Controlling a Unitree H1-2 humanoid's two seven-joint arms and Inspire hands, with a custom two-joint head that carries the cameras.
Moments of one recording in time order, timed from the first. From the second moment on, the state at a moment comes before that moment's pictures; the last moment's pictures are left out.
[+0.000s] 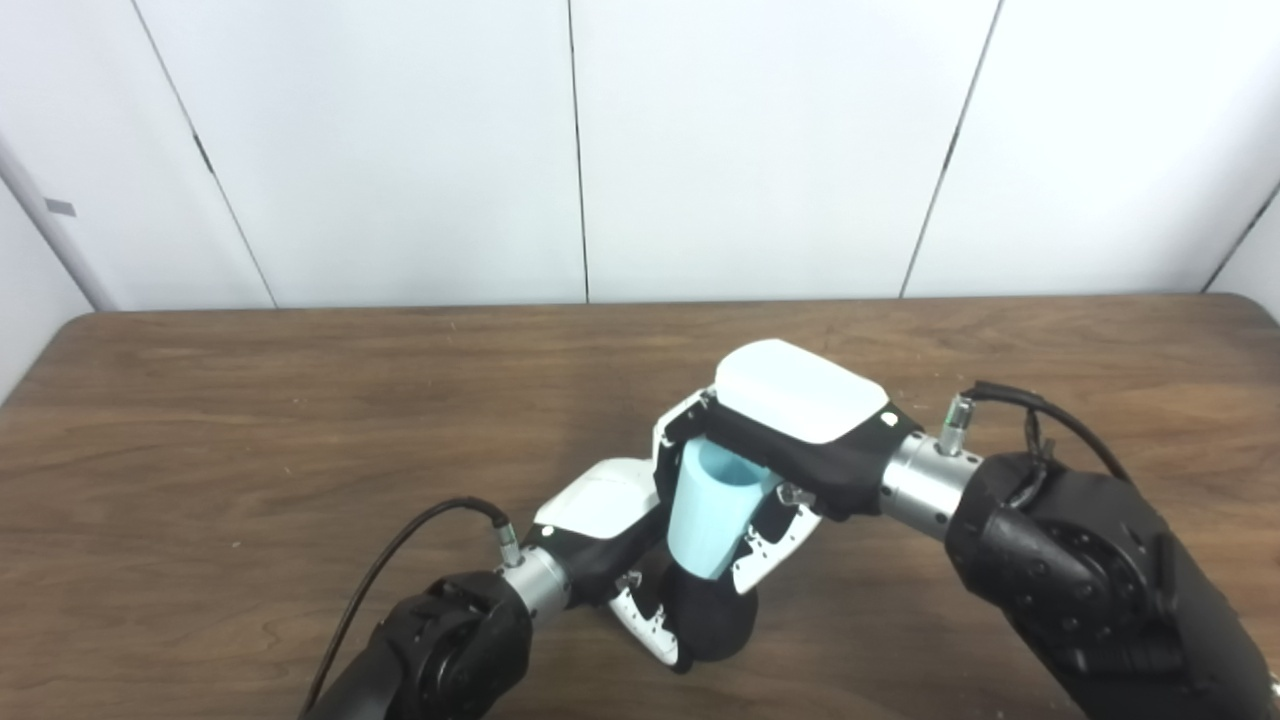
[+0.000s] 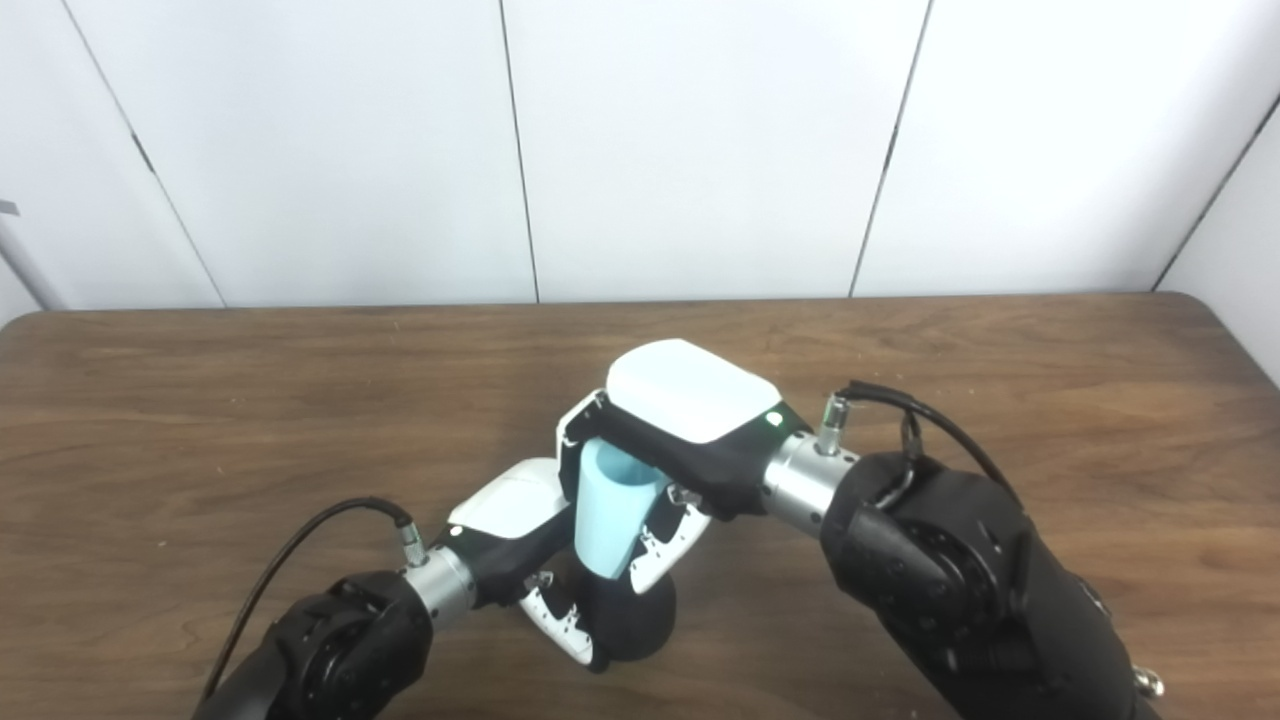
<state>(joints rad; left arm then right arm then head) -0.33 0.28 -0.59 -0.28 0.76 0.28 -0.55 -0.55 -0.43 0.47 -0.66 -0.69 0.38 0.82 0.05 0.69</state>
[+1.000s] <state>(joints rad) -0.33 0.28 -0.60 -0.28 0.76 0.29 -0.55 -0.53 -0.43 0.46 -0.65 -0.78 0.26 0.86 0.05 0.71</state>
